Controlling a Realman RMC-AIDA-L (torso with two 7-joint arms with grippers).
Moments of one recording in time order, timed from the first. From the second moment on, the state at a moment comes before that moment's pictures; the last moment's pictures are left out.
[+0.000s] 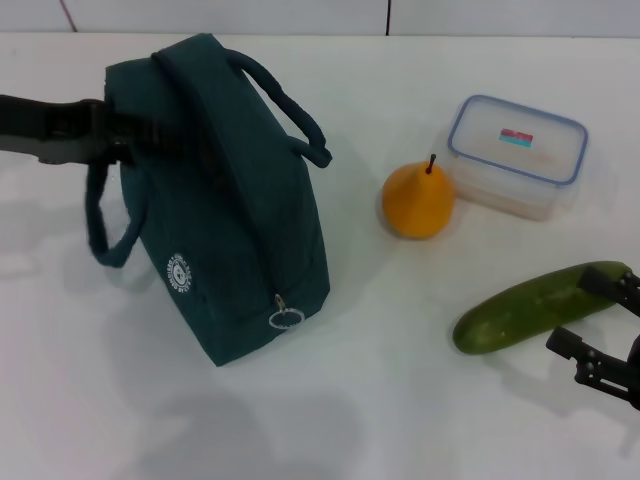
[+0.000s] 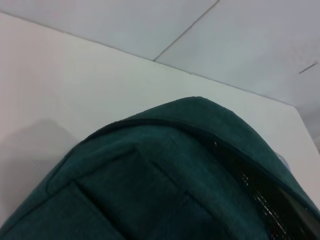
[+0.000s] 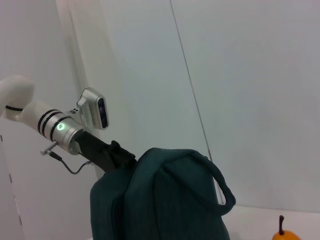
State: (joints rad) left arm -0.56 -2.00 0.61 1.17 2.29 1.78 -2.59; right arm 0.25 2.00 -0.92 -0.25 -1.45 -1.72 0.79
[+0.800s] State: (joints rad) left arm -0.57 -1.98 0.61 1.10 2.23 1.79 -2.49; right arm 0.25 2.00 -0.92 -0.24 -1.45 -1.72 0.79
